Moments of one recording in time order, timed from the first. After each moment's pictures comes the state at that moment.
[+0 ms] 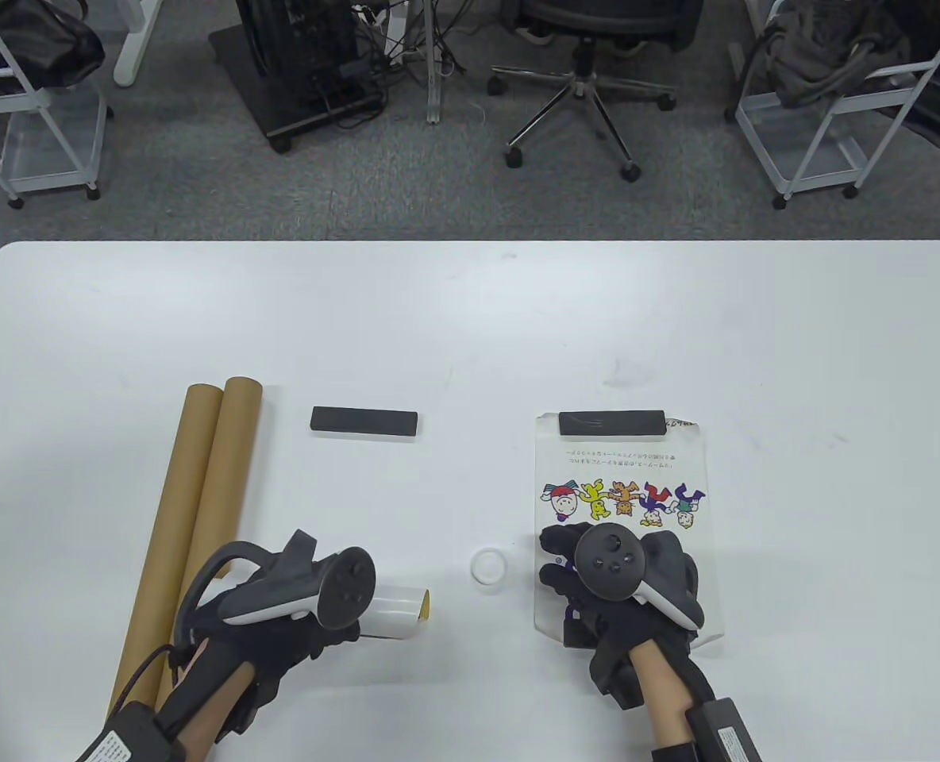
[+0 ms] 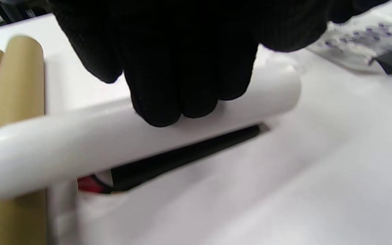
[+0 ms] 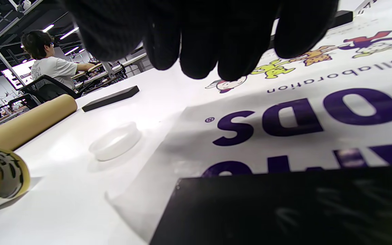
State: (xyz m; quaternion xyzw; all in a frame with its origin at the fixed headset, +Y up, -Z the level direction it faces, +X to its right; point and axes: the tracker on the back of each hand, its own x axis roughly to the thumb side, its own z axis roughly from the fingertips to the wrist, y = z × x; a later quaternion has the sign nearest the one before) left_hand -0.188 -0.661 -0.172 -0.30 -0.22 -0.12 0.92; right_hand 0.122 -0.730 -0.197 0.11 0.12 0.97 0.20
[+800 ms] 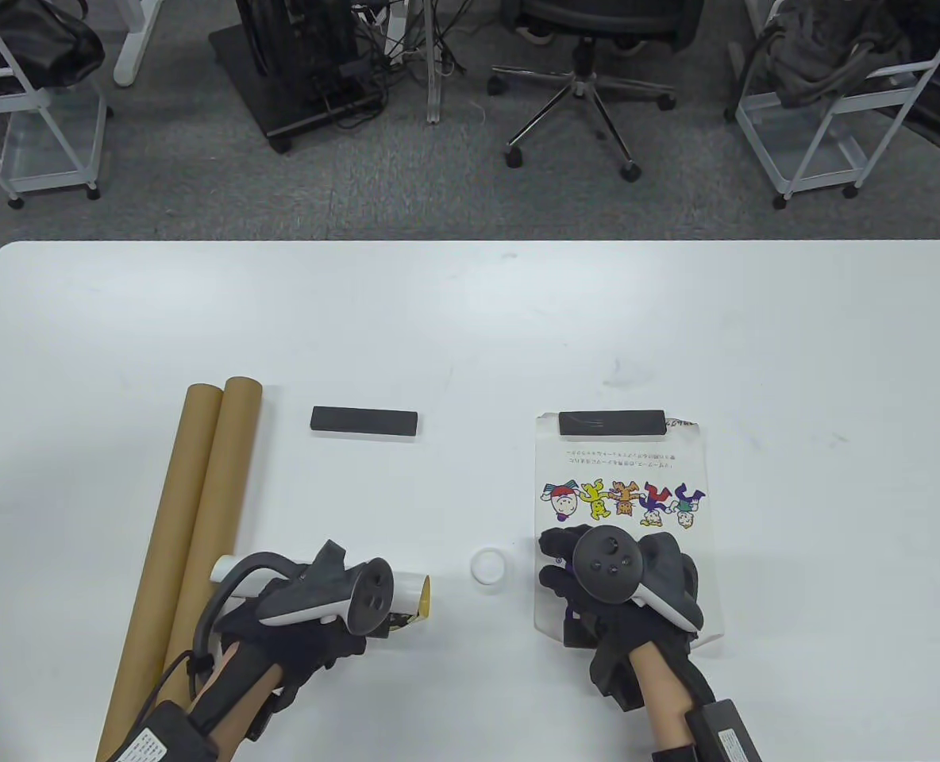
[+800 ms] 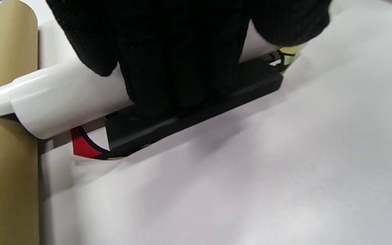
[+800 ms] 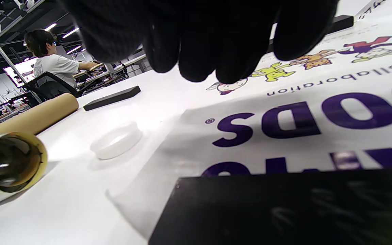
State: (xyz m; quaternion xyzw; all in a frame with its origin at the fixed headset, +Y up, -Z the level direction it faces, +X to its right) left_hand -0.182 -0.702 -0.178 -0.32 -0.19 -0.16 0.92; right_hand 0.121 -0.728 -0.194 0.11 0.12 0.97 0.19
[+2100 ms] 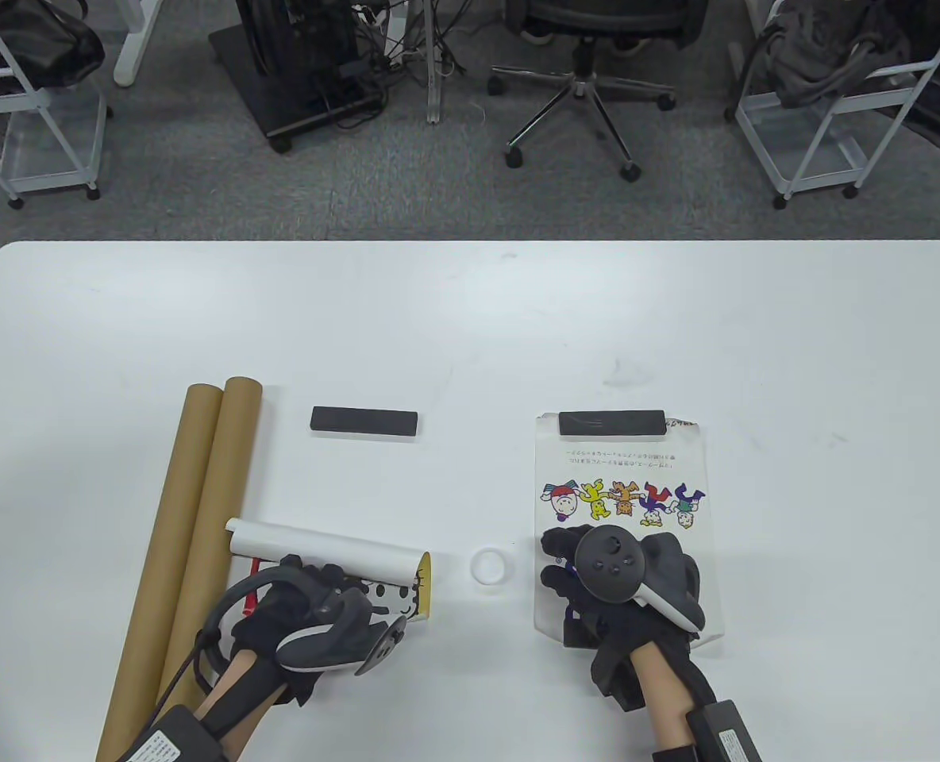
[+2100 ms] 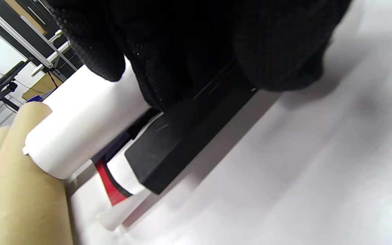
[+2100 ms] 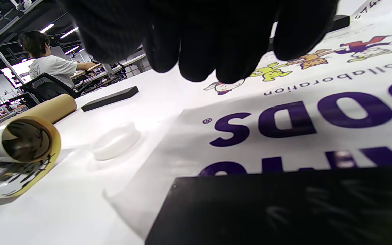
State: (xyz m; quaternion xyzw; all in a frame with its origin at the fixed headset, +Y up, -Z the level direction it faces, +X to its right) left_hand -0.175 -0.730 -0.165 -0.15 -0.26 -0.32 0.90; right_hand 0.122 -0.728 -0.195 0.10 0.12 0.97 0.19
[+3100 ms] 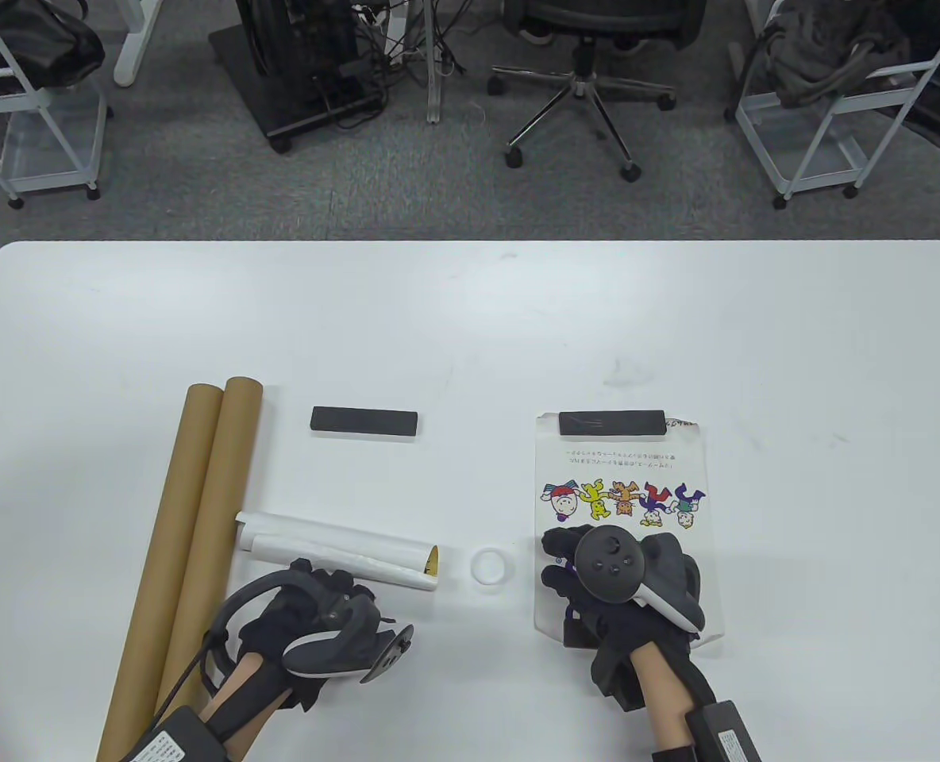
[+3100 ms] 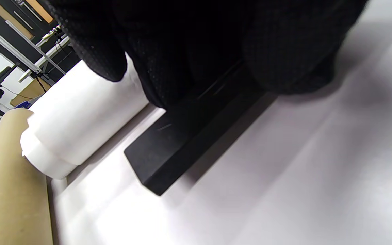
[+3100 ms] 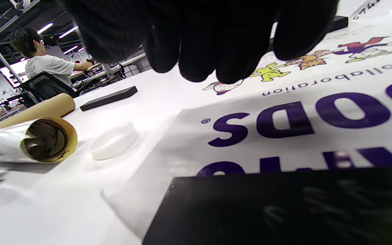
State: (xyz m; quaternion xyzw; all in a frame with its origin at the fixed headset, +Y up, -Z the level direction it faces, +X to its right) left_hand -0.166 -0.745 -0.160 -0.15 -0.29 -0.33 0.89; right_hand 0.123 -0.728 -0.194 0.10 0.12 0.97 0.19
